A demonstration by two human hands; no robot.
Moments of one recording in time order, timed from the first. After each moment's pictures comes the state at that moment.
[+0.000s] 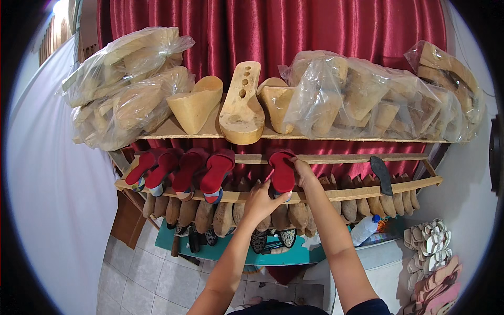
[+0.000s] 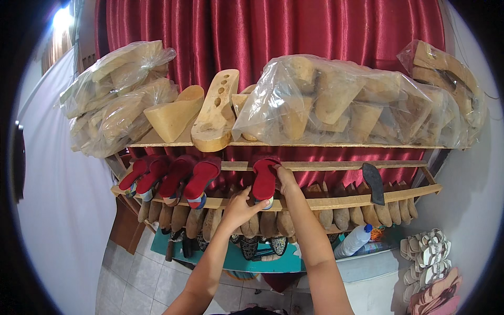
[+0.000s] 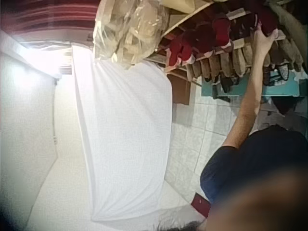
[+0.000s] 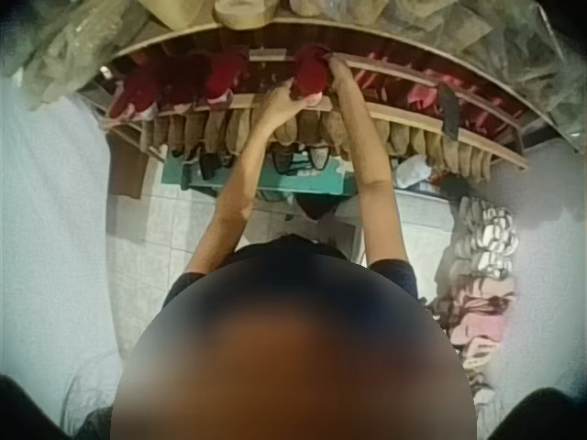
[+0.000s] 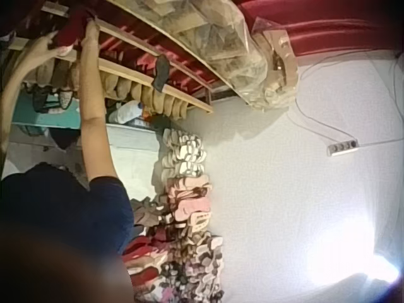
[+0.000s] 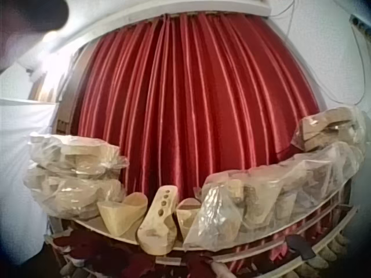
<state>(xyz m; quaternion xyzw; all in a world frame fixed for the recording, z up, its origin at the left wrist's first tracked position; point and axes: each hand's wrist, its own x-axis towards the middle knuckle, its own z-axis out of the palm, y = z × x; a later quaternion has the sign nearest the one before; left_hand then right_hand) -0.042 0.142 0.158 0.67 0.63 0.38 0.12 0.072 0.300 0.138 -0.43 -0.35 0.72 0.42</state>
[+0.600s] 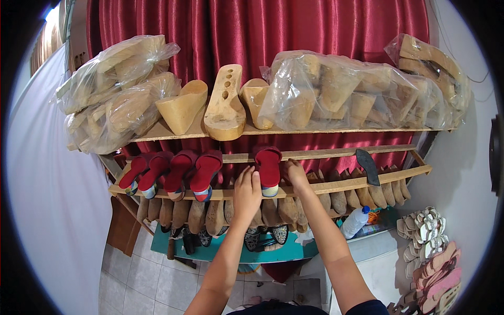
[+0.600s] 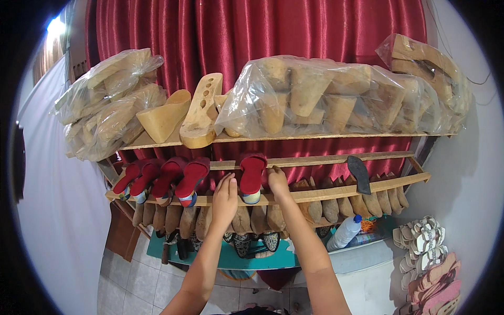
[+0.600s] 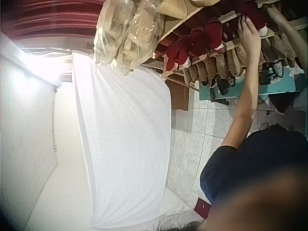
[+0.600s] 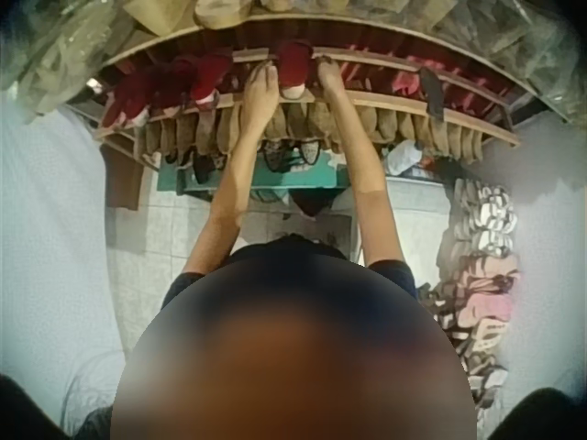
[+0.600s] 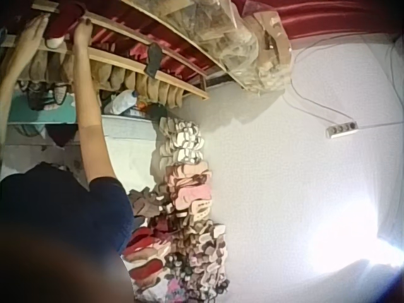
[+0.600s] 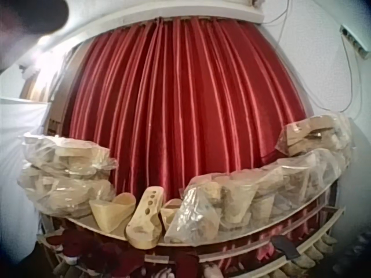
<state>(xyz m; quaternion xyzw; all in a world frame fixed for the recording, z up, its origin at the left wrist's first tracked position) -0.028 0.135 0.168 0.59 0.56 0.58 -0.01 0.098 0.251 0.135 -0.46 -0.53 0.48 0.53</state>
